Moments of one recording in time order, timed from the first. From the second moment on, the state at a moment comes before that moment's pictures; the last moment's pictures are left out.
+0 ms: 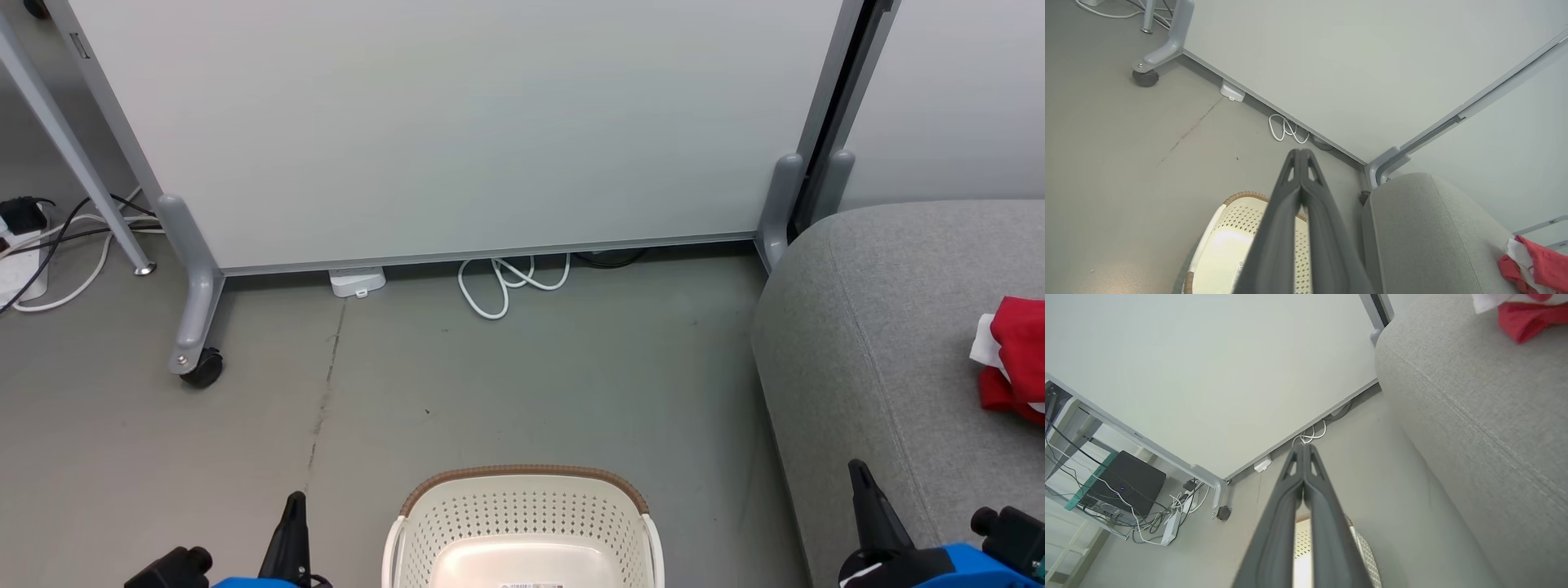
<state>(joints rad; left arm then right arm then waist) 0.03 0.08 -0.09 0.41 -0.75 -0.13 -0.13 0.03 -0.04 -0.10 0.28 0.64 0.13 -0.04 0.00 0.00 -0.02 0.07</state>
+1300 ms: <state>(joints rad) -0.04 0.07 0.01 0.32 -1.20 -0.13 -0.01 -0.04 -0.04 -0.11 0.27 1.15 0.13 0.04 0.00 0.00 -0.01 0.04</state>
